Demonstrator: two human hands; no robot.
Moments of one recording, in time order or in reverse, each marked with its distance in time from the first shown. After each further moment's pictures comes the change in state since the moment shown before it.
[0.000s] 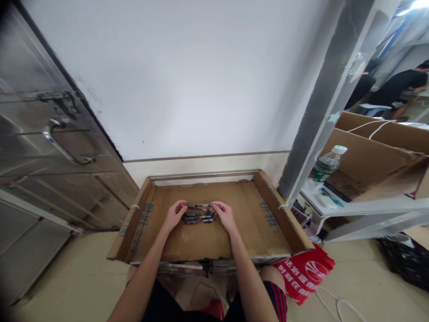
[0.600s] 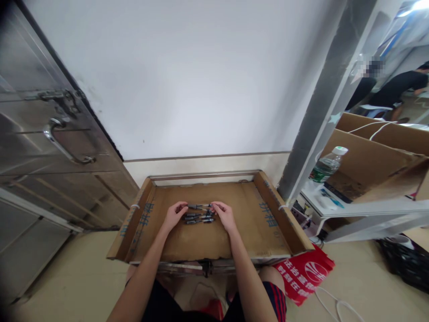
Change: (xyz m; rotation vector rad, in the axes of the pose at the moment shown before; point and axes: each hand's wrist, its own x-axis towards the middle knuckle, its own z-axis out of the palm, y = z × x) left_hand -0.001 0.000 -0.001 0.018 -0.018 -0.039; right_hand 0.000 0.001 0.000 0.013 0.016 -0.006
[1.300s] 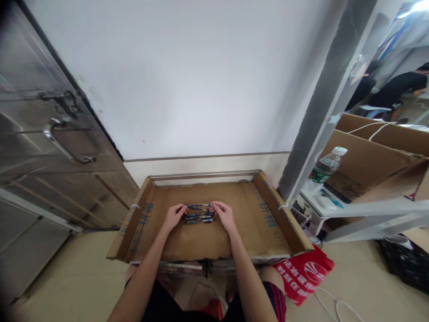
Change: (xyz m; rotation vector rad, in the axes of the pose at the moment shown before) left_hand -0.001 0.006 -0.001 0.090 -0.023 0.034; right_hand 0.000 0.001 0.000 0.000 0.002 0.012
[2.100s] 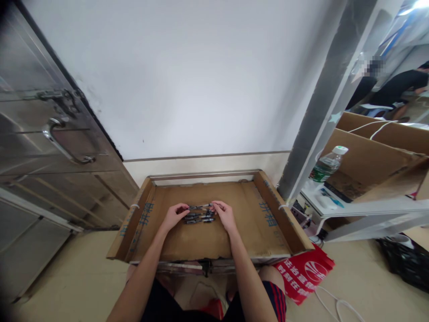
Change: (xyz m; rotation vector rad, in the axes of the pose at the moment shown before) left_hand -0.001 -0.002 -0.001 -0.057 -0.054 -0.021; right_hand 0.002 0.000 0.000 0.025 0.004 0.005
